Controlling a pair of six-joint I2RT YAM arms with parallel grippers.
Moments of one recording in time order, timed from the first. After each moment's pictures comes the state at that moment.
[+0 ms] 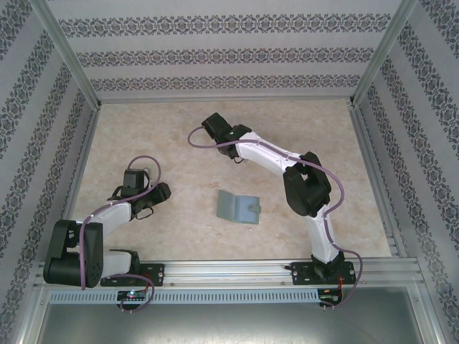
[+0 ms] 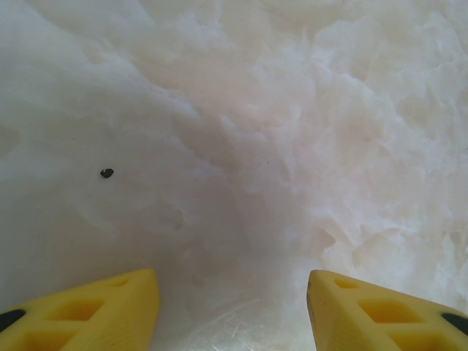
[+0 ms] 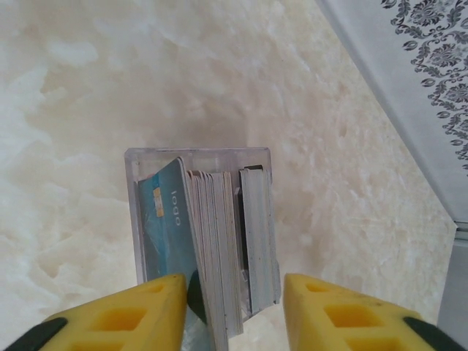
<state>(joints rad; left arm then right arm) -0.03 1.28 0.41 -0.06 0.21 -0.47 0.70 2.14 1.80 -0.71 0.60 -0.19</state>
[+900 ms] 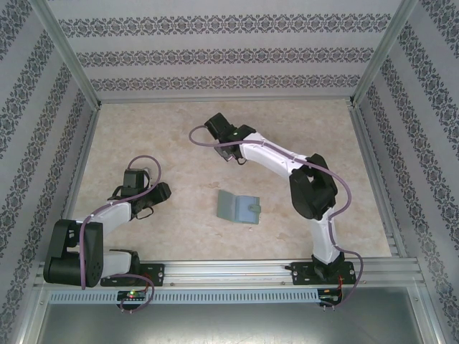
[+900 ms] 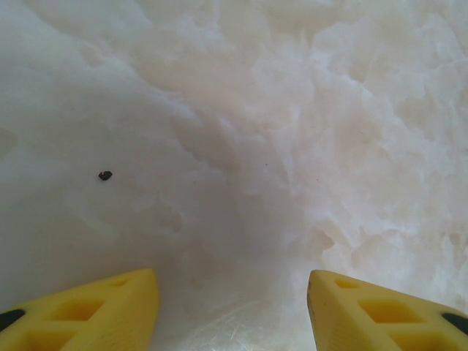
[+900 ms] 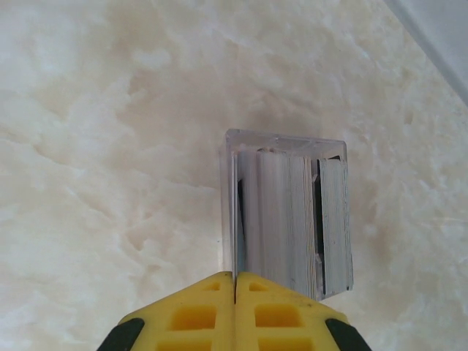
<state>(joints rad) -0.03 1.28 0.41 -0.05 0.21 -0.47 0.70 2.05 1.74 -0.72 0.40 -0.06</state>
